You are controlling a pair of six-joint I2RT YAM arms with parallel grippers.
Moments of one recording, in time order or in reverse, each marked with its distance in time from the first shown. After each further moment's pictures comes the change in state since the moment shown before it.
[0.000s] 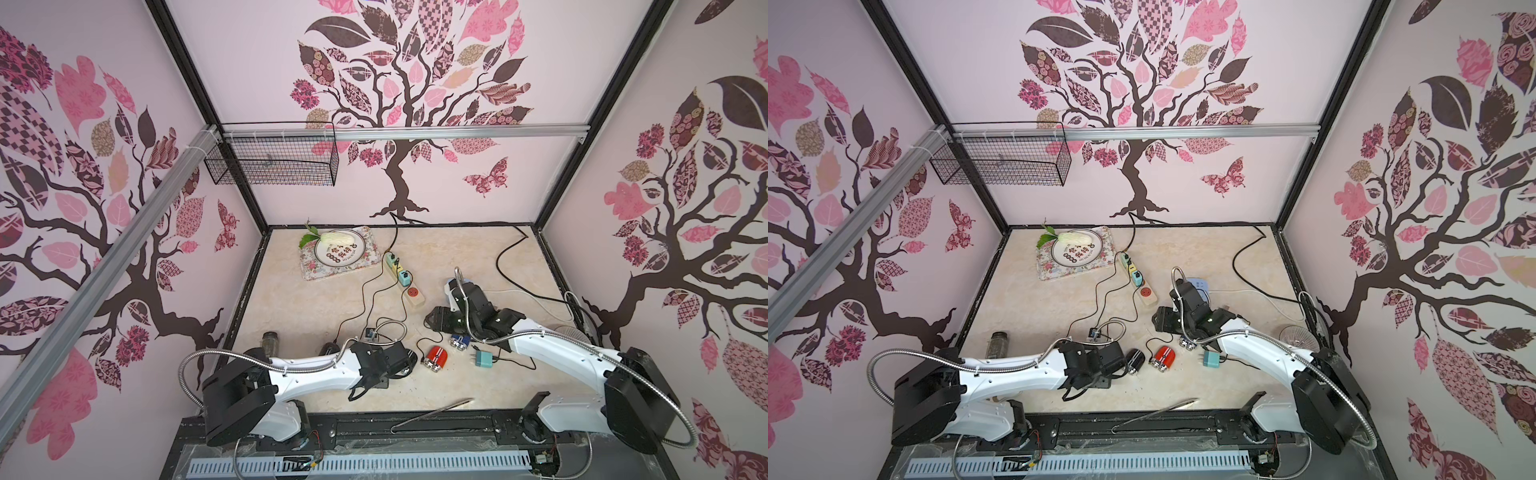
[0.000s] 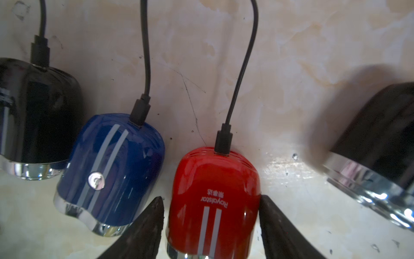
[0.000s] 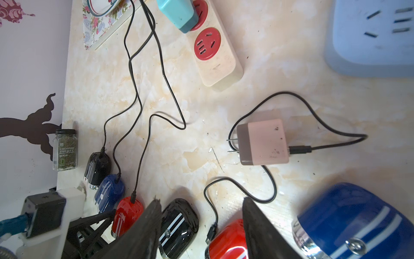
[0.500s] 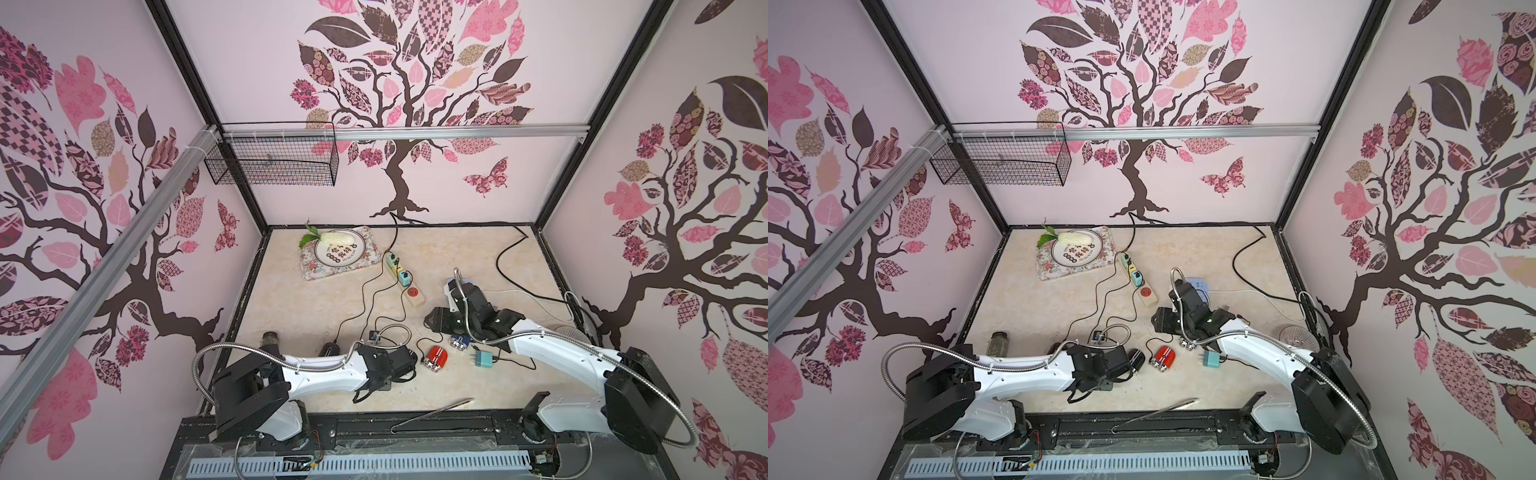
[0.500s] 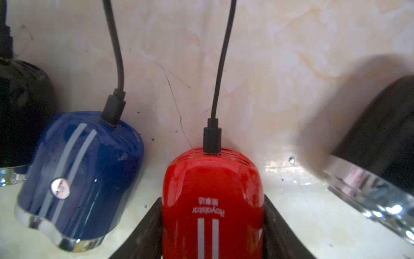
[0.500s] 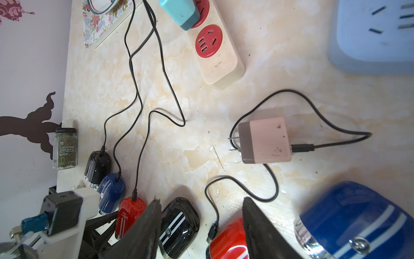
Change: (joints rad) left arm -0.027 0.052 -0.004 0.053 0.000 -0.024; right arm 0.006 0.000 -0.002 0.000 0.003 0.003
